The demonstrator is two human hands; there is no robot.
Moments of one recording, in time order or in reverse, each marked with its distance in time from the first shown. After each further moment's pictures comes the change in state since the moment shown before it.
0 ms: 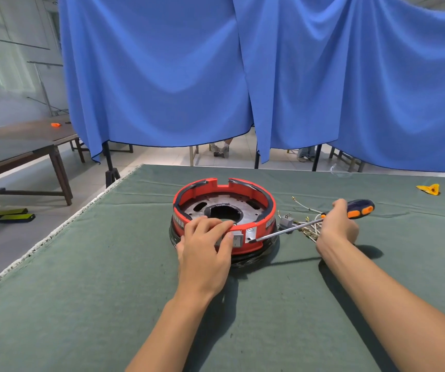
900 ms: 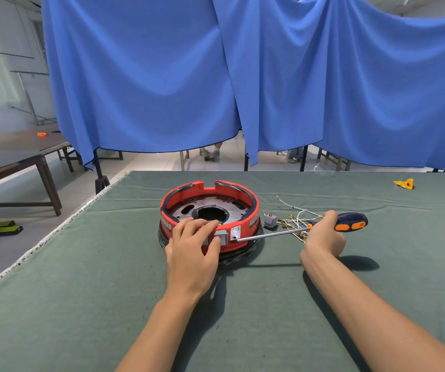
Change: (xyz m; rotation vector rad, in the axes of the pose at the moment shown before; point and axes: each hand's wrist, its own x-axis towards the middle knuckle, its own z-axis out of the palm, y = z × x) left_hand -0.005 0.002 0.000 0.053 -0.025 0.001; right_hand -0.024 0.009 -0.033 0.120 0.031 0.035
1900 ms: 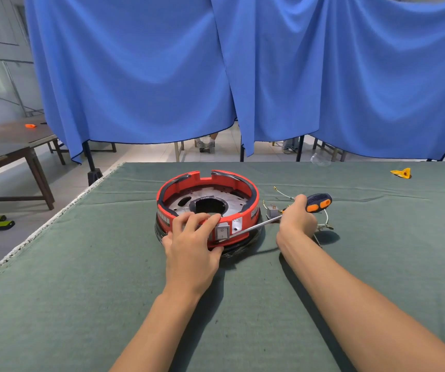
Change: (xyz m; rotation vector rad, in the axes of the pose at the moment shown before) left_hand -0.003 -0.002 0.003 0.226 -0.047 0.108; right_hand -0.011 0.018 0.034 -0.133 -0.074 -0.005
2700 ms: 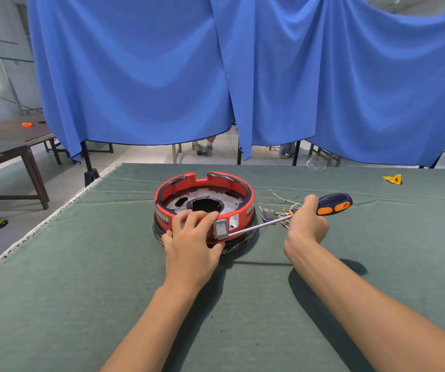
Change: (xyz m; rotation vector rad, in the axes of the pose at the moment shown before) left_hand 0.003 0.004 0.001 0.036 -0.022 -0.025; right_hand -0.018 -0.019 -0.032 0.071 -0.029 -0.076
